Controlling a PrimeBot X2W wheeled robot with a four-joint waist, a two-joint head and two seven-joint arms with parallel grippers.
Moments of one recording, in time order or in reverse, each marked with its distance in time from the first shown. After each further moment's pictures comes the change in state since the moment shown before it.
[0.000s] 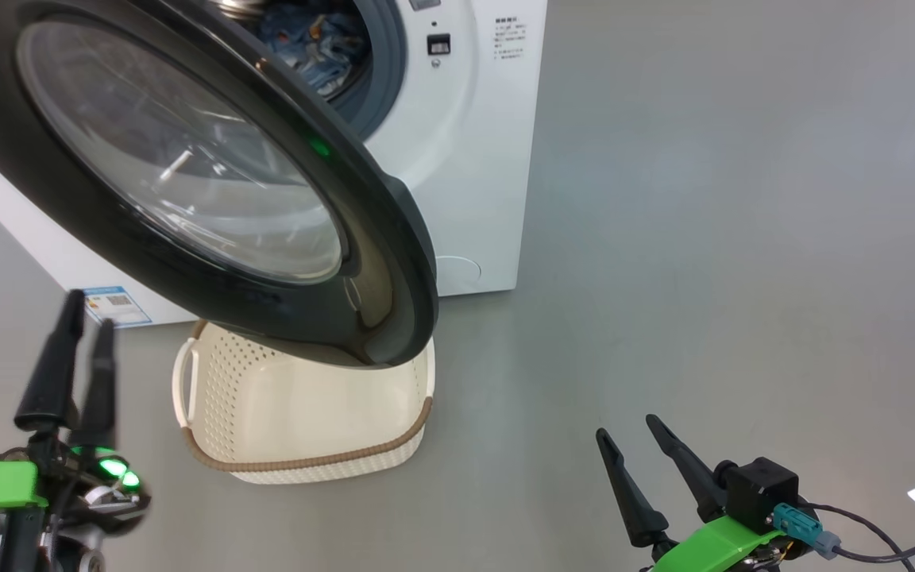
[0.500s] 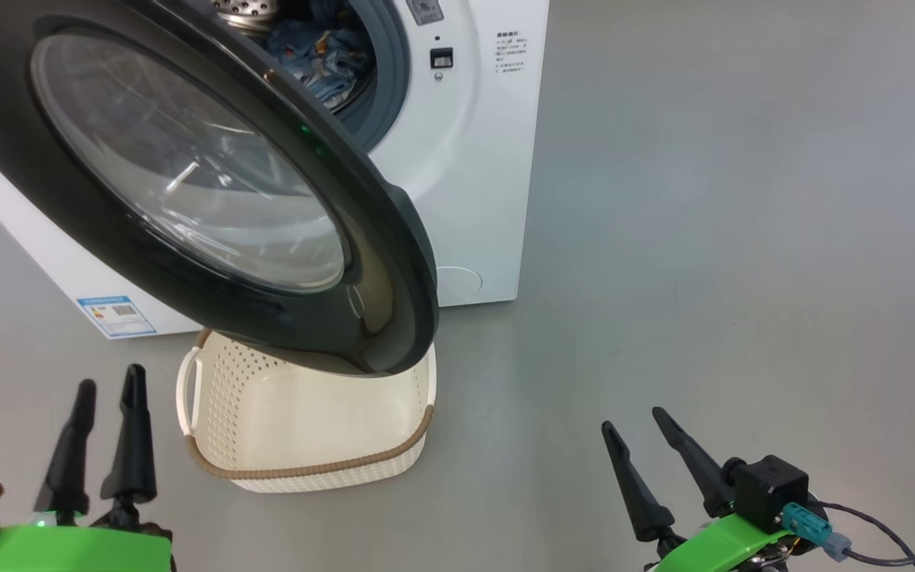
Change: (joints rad) left arm 0.144 0.214 -0.281 0.006 0.848 -0.002 -0.495; right arm 0.013 0.000 -0.012 -0.042 -0.015 0.000 0.000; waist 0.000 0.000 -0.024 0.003
